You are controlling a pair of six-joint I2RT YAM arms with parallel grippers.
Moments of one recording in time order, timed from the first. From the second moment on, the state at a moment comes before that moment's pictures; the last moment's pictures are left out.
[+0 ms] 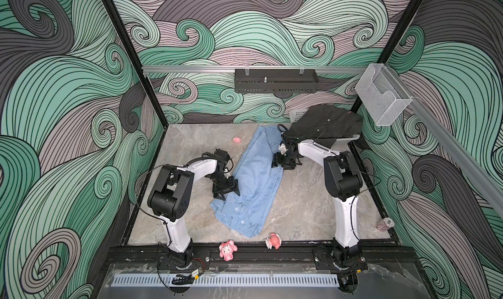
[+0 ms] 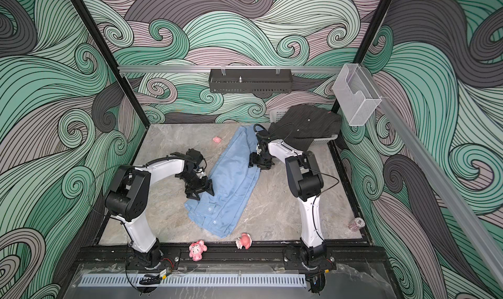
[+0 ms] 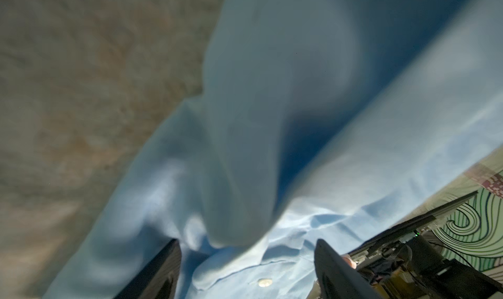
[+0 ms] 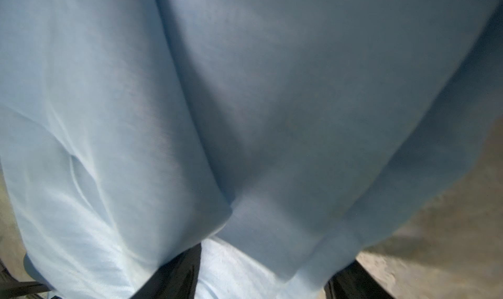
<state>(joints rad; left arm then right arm) -0.35 1.81 1.09 -0.93 0.46 -0.46 0.36 2.20 1.68 -0.79 -0.30 0.35</state>
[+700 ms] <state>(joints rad) -0.40 1.47 1.04 -0.83 0.54 -0.70 0.34 2.15 1.80 -0.88 -0.25 0.31</state>
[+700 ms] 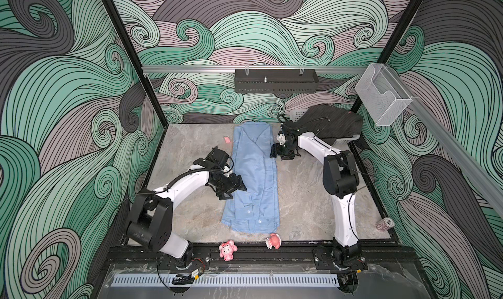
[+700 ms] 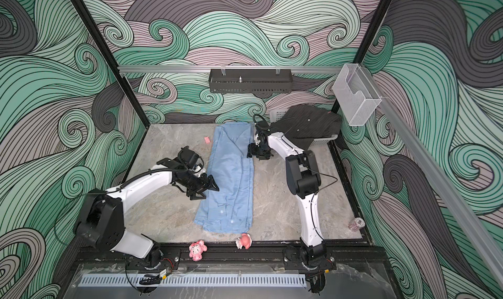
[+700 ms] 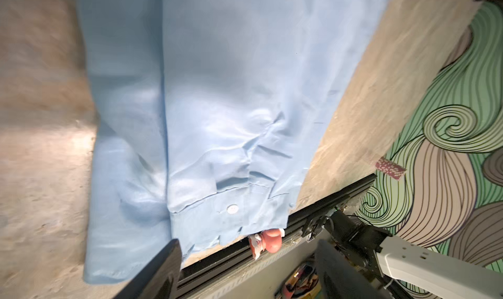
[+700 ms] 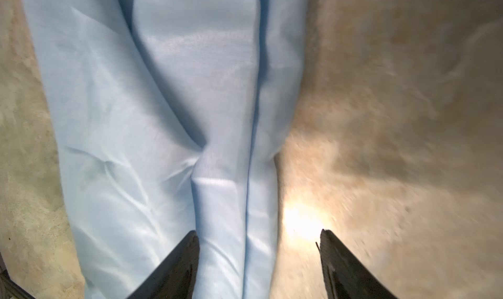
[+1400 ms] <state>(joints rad) -0.24 1.24 0.63 -0.82 0.58 -0.69 0.54 1.48 0.89 -0.72 -0.32 0.58</state>
